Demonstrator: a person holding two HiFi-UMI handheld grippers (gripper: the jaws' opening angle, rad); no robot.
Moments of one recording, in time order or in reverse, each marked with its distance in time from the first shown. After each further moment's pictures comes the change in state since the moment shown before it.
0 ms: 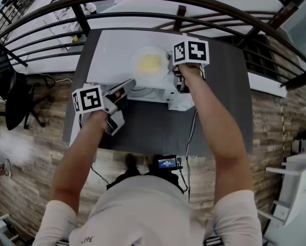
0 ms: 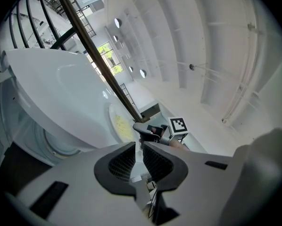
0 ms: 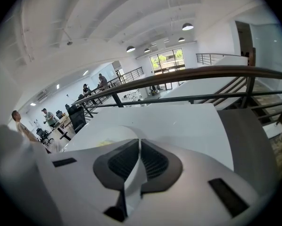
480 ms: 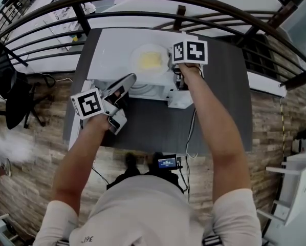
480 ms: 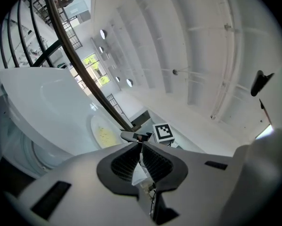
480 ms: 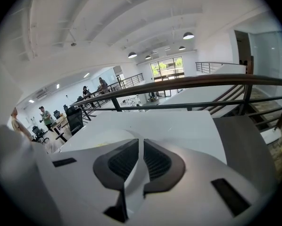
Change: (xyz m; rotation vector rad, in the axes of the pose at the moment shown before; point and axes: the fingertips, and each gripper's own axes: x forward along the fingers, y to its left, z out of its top) left arm -0.008 -0.047 -0.007 0.009 -0.146 -0.156; right arm -0.014 -0.006 -0.002 -0.046 -0.087 -0.031
